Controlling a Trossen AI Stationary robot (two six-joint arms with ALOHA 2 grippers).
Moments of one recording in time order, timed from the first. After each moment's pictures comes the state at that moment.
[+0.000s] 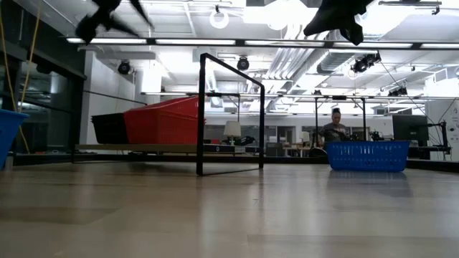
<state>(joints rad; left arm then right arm) -0.01 0.96 0.92 -0.66 -0.95 -1.41 -0.05 1.00 0.98 -0.53 0.24 0.60</state>
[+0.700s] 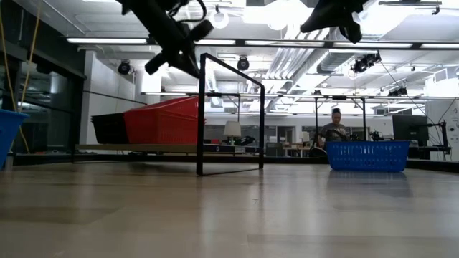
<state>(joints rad) 0.52 1.41 1.16 -0.45 -0.26 -0.66 -0.05 1.00 0.98 -0.49 0.28 0.63</state>
